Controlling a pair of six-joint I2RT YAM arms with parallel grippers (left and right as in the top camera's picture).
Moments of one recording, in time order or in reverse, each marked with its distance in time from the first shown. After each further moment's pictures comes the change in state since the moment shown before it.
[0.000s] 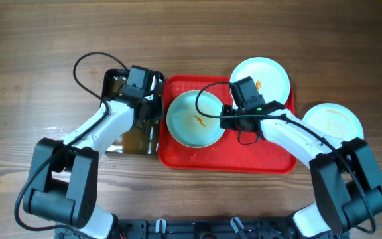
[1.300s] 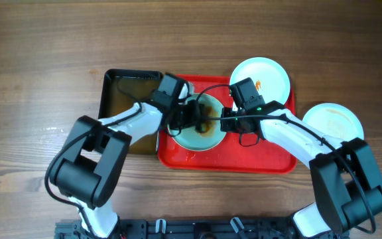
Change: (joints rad) left arm -0.174 0.179 0.018 0.258 0.451 -0.368; right arm 0.001 0.000 0.000 -0.039 -0.005 -0.045
